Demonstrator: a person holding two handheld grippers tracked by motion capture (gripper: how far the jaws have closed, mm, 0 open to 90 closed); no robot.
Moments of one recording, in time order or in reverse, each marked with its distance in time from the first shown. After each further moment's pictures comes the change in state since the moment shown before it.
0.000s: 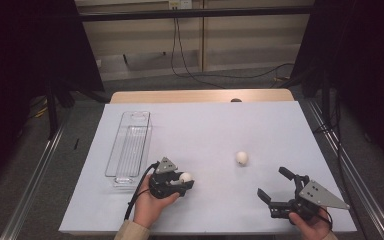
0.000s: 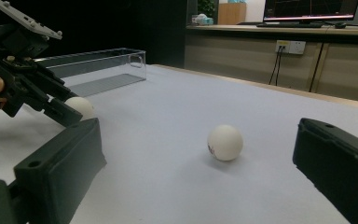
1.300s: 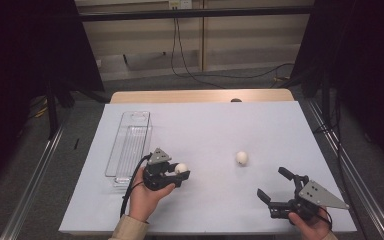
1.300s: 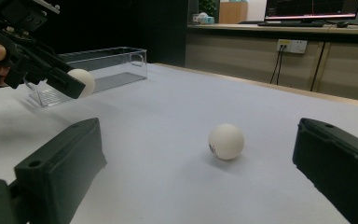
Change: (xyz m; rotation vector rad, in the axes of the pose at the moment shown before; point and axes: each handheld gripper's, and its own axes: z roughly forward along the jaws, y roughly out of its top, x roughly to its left) left arm 0.007 0.021 -0.020 -0.045 0.028 -0.036; right arm 0.001 0.000 0.000 0.004 0.004 0.001
